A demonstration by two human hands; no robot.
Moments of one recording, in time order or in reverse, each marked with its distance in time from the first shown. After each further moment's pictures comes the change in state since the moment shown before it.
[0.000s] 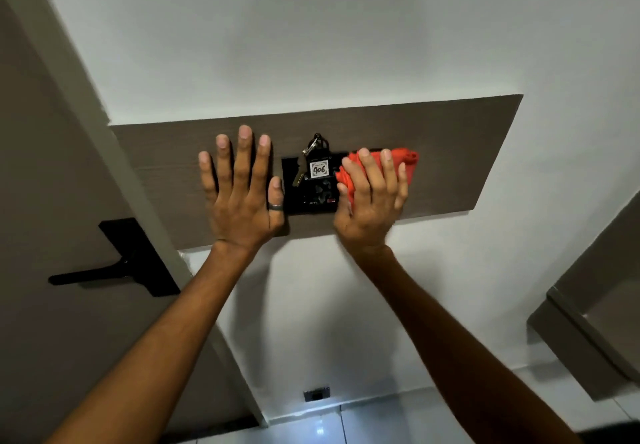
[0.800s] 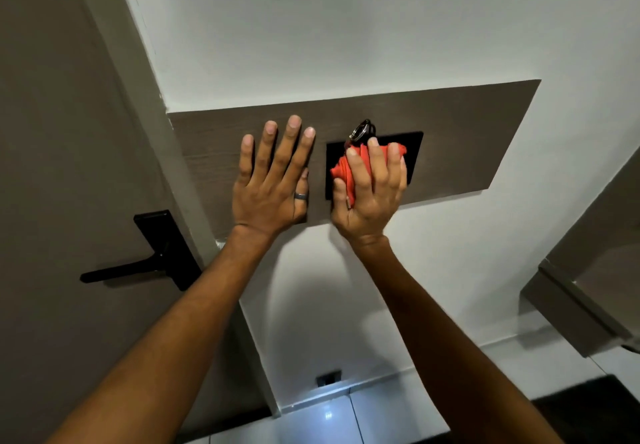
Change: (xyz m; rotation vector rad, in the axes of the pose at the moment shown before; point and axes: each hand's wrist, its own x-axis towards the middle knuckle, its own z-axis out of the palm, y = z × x) left_hand -0.001 -0.037 -0.011 -0.019 -0.041 0.186; right_hand -0.016 -0.051 0.023 -0.052 0.020 -0.007
